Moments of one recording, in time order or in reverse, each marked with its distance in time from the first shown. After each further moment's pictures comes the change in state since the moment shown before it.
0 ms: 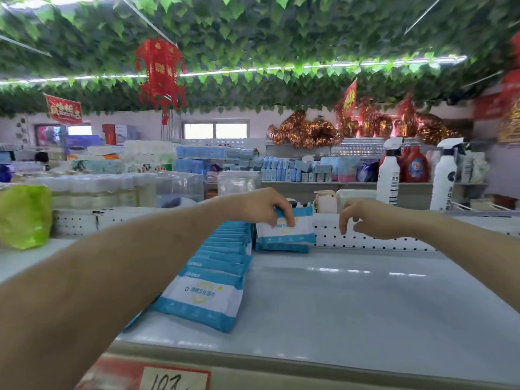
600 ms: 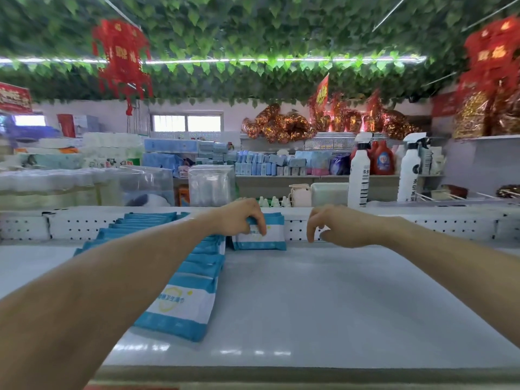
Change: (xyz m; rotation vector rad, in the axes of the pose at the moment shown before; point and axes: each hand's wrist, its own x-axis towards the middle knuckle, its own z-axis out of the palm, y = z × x) left_hand 0.030 -0.045 0.037 0.238 0.009 0.062; right_hand -0.011 -0.022 0.019 -0.026 -0.035 -0.022
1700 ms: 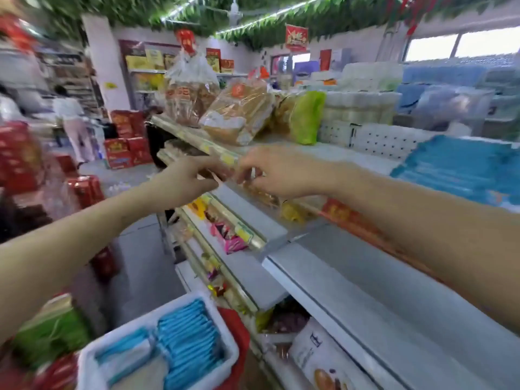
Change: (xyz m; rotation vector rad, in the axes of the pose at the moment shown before) left_hand -0.652 0.009 -0.061 -0.045 0.499 -1.034; right_hand 0.089 -0.600 0.052 0.288 0.065 -1.156
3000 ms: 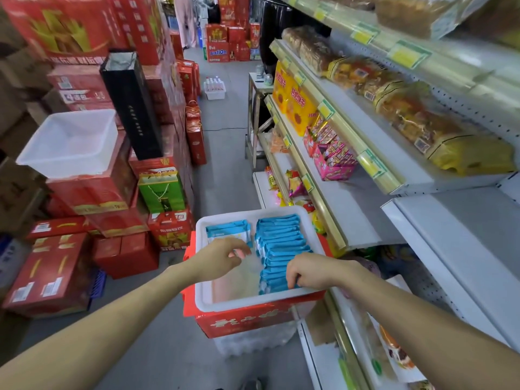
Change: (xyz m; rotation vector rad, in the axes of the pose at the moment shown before) left_hand -0.309 -0.224 0.184 -0.153 -0.219 -0.661; right_hand -0.003 -0.098 0.405 0.297 -0.914 -0.168
